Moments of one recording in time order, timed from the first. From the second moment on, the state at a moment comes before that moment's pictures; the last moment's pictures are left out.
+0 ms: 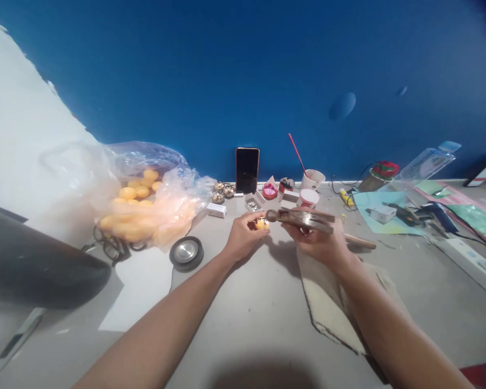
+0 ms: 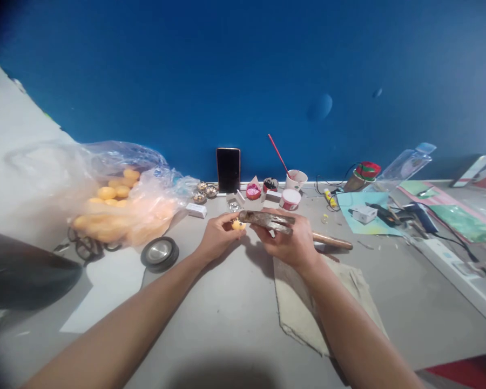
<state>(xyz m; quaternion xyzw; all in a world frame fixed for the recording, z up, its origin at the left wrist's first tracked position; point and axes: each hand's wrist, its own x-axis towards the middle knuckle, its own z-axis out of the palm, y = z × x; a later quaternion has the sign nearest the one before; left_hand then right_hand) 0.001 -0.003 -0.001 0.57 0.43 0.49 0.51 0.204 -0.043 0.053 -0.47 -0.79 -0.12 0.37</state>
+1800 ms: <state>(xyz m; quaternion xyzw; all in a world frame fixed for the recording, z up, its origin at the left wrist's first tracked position) 0.001 -0.010 0.009 0.50 0.40 0.48 0.60 0.214 -0.037 0.052 -0.55 -0.74 -0.12 0.36</state>
